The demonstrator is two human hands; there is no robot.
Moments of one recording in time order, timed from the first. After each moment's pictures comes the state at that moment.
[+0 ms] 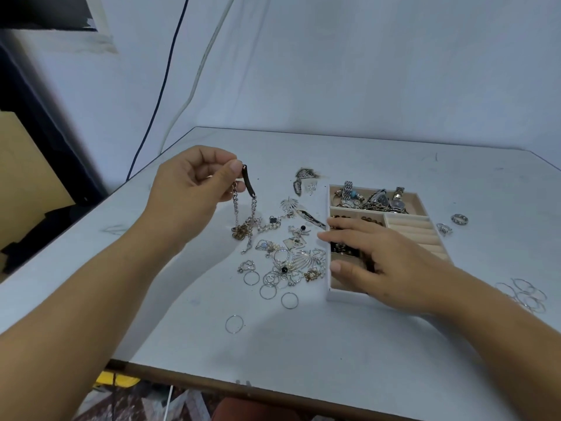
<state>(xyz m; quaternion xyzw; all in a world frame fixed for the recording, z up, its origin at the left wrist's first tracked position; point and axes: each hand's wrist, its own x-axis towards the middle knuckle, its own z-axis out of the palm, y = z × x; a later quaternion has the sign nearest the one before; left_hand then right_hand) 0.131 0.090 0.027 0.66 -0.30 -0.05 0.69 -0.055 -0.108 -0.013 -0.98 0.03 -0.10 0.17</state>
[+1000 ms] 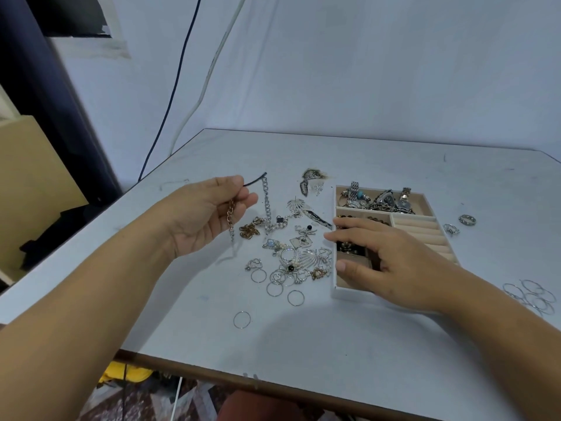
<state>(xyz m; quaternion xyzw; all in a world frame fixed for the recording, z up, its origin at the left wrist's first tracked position) 0.135 0.093 0.029 0.57 -0.12 -0.34 0.74 -0.055 -0.109 -0.015 -0.97 0.04 -0.11 0.21</state>
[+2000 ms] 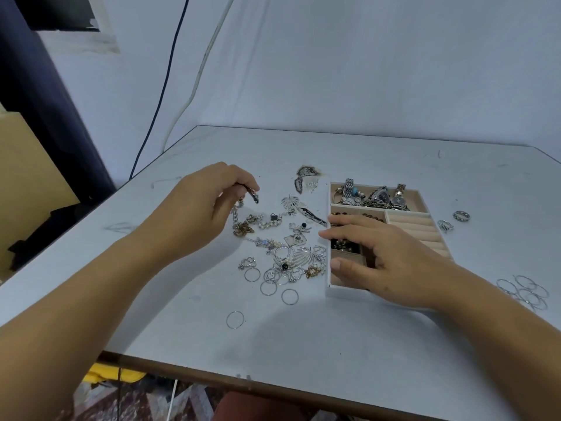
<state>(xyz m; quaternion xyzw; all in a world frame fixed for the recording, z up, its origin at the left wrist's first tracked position) 0.139 0.101 0.016 0.77 -0.53 0.14 0.33 -0.055 -0.110 -0.015 -0.97 0.04 -0.11 0.21</state>
